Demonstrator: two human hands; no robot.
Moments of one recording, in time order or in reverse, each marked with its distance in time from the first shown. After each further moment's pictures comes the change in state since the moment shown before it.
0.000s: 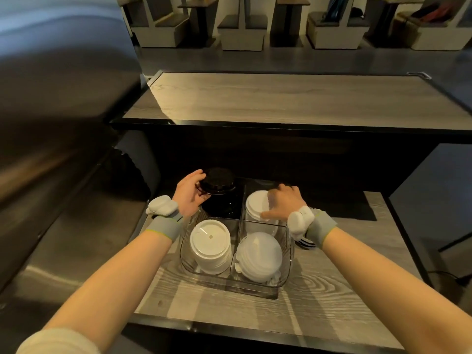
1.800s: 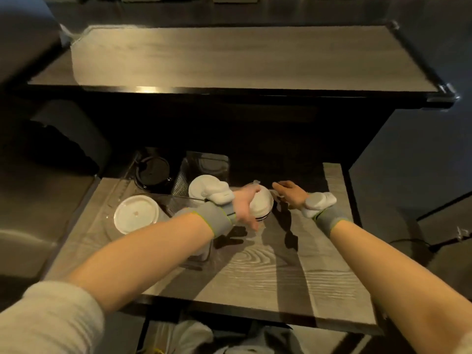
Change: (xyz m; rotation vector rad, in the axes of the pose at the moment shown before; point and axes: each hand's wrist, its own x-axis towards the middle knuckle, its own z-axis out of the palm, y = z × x) left_hand -0.070 -0.142 0.196 0.606 -0.054 -0.540; right_hand -0.042 0.171 0.051 1.094 -0.200 0.504
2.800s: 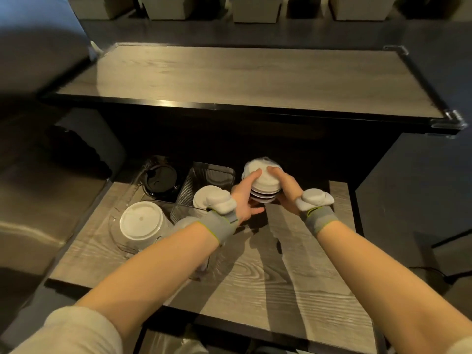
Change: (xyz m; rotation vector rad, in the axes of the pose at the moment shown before) left_hand 0.003 0.015 0.009 -0.493 -0.043 0.220; right_hand -0.017 -0.065 0.007 0.575 -0.119 -0.170
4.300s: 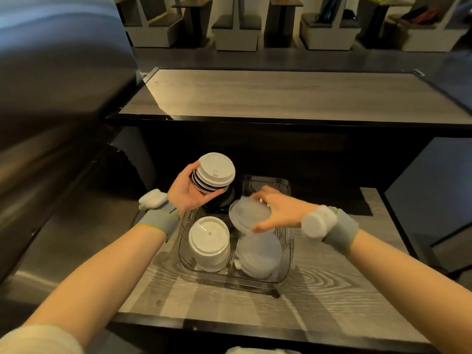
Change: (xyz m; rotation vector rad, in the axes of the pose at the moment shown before) left_hand -0.006 0.134 -0.226 -0.232 -0.199 0.025; right_hand -0.056 -0.002 0.153 -1.354 -0.378 -0.333
